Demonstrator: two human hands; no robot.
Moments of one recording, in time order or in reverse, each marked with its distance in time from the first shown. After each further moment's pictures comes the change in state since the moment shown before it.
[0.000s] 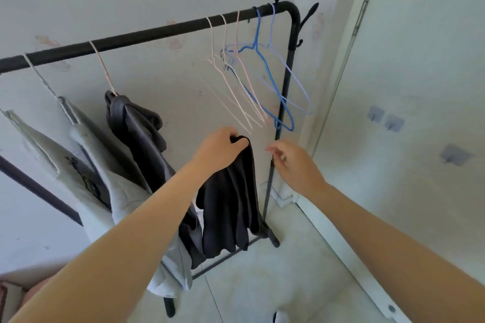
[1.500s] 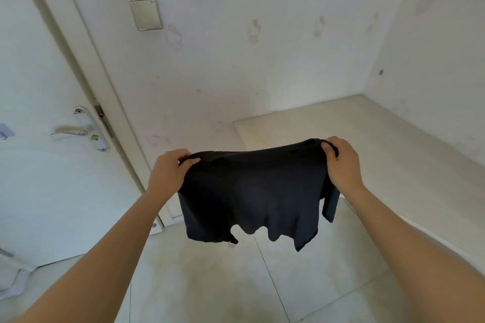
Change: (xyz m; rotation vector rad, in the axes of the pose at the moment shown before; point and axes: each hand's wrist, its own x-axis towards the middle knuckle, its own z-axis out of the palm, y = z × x) left_hand -0.507 0.405 0.343 -0.219 -0.694 0.945; right_hand -0.875 -0.239 -0.378 -0.628 1.183 1.244
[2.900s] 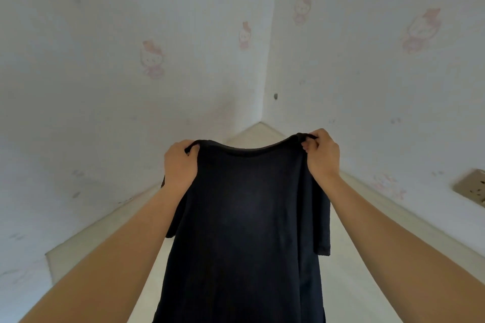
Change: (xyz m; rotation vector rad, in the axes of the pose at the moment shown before) left_hand 0.459 0.308 0.463 -0.248 -0.108 0.179; right_hand 0.430 0.345 -0.128 -0.012 0.409 0.416
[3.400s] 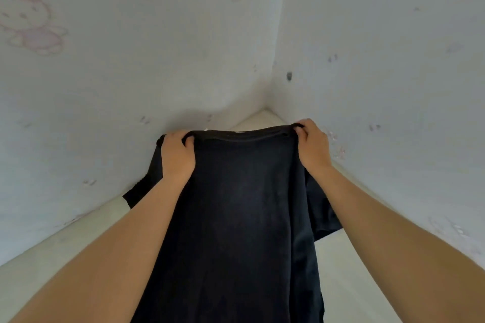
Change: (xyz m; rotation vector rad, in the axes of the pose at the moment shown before) left_hand 0.145 -0.070 0.183 0.154 0.020 -0.156; right_hand 0.191 0.133 0.138 -0.083 -0.316 0.008
